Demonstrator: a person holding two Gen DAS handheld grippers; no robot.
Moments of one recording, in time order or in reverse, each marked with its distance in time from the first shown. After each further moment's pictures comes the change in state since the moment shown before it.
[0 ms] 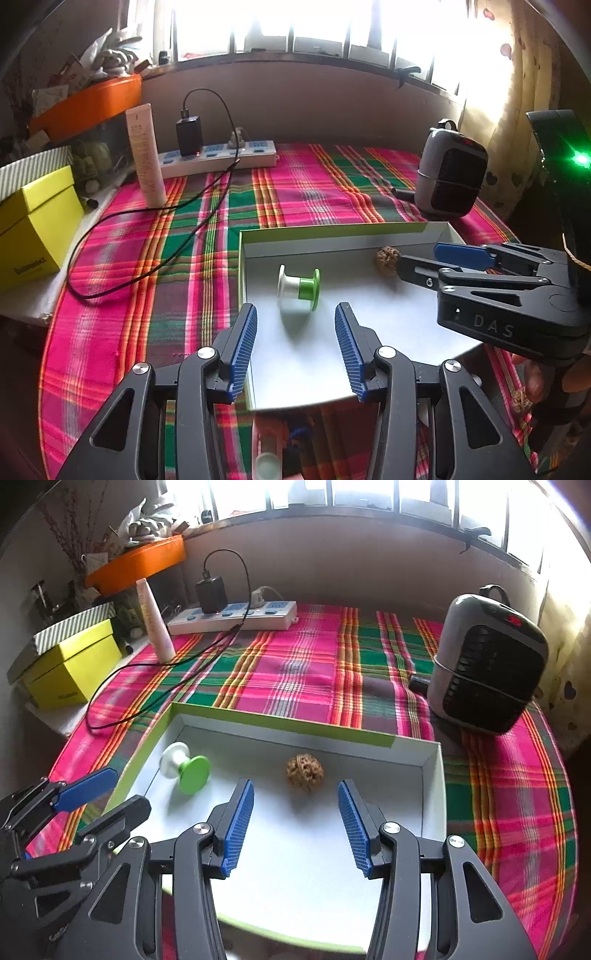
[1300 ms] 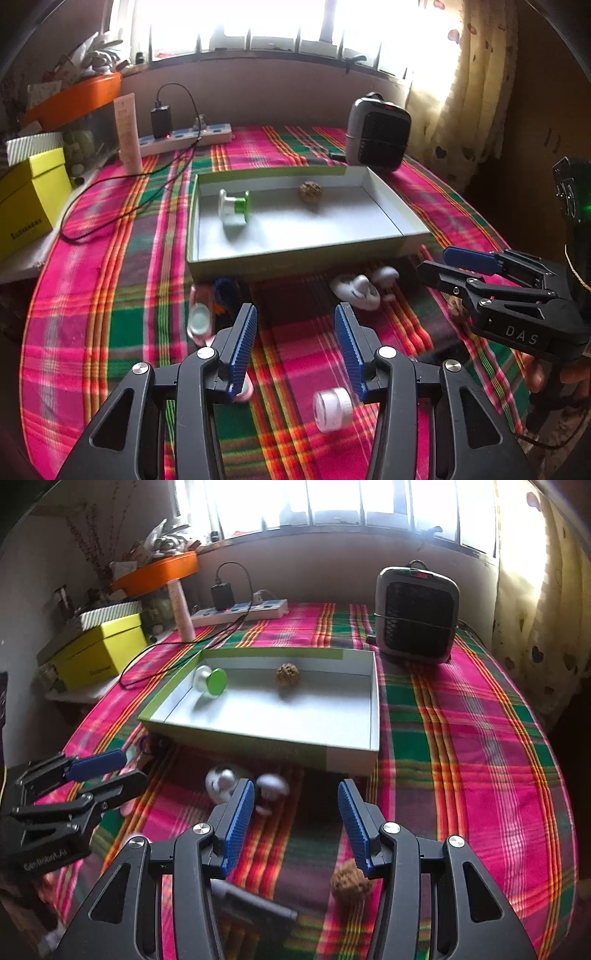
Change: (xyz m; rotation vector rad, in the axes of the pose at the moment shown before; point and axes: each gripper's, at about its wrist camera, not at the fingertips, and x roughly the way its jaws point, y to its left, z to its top) left arm -0.065 -0.037 -0.076 0.053 0.028 -0.125; right arm -0.084 -0.014 -0.115 0.009 -0.083 0.017
